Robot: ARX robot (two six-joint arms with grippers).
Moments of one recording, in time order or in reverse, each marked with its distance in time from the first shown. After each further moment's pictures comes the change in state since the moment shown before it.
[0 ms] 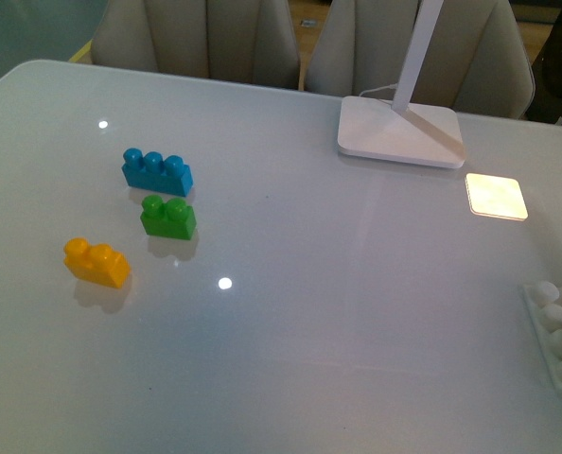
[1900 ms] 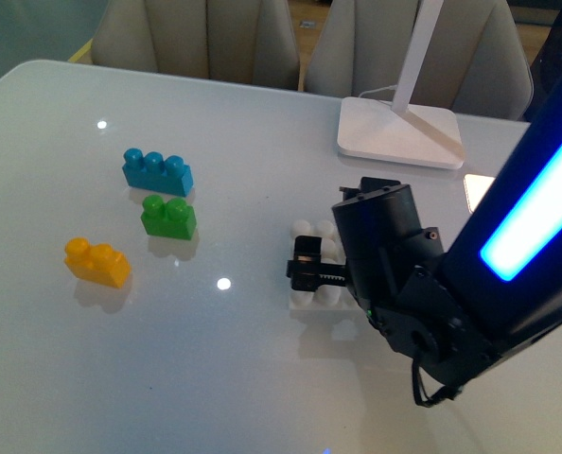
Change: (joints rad) left arm 0.000 0.000 0.000 0.000 0.000 0.000; right arm 1.026 0.071 0.460 -0.477 0.645 0.644
